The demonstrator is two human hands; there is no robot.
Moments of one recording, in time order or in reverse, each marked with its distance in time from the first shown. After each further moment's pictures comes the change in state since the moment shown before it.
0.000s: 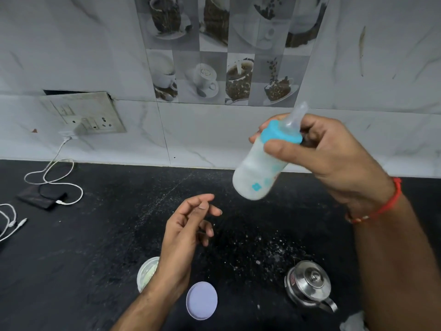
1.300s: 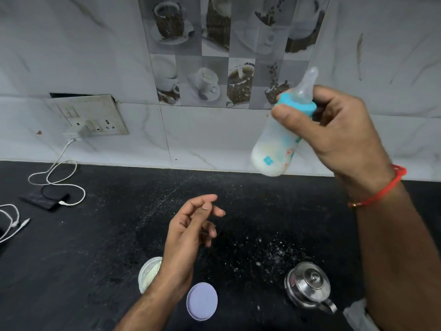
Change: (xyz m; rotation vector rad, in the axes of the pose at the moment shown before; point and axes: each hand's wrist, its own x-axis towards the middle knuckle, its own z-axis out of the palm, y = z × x) left_hand -0.006 0.003 0.003 0.002 -0.019 0.016; right_hand 0.011 -0.020 0.001 -0.115 0.242 -0.151
